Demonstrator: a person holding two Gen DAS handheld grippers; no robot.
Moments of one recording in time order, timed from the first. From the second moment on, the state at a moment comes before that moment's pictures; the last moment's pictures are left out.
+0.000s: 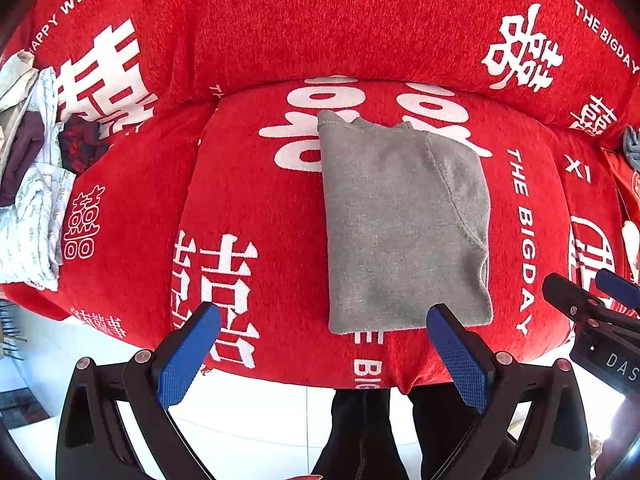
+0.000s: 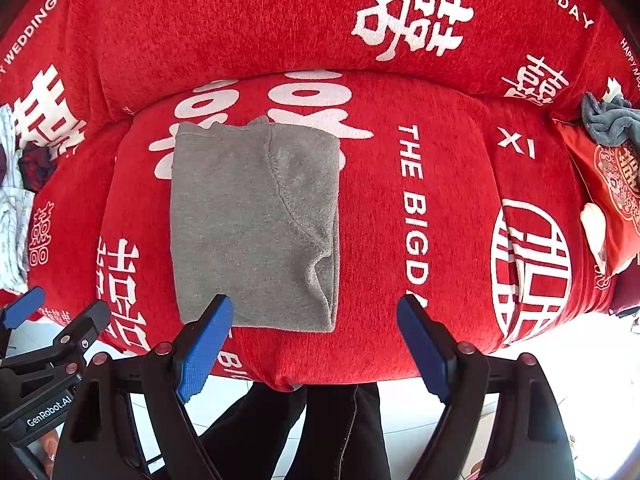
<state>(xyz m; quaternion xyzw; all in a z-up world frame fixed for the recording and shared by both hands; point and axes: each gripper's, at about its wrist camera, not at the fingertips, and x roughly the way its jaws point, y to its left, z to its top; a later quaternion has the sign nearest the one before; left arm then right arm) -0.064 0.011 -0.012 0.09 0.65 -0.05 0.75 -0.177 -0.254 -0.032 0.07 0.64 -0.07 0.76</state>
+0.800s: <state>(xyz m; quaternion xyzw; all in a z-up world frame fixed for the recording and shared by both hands) -0.066 0.003 -0.011 0.11 0.64 -0.04 0.76 -0.178 -0.253 -0.033 0.07 0.64 -0.08 0.76</state>
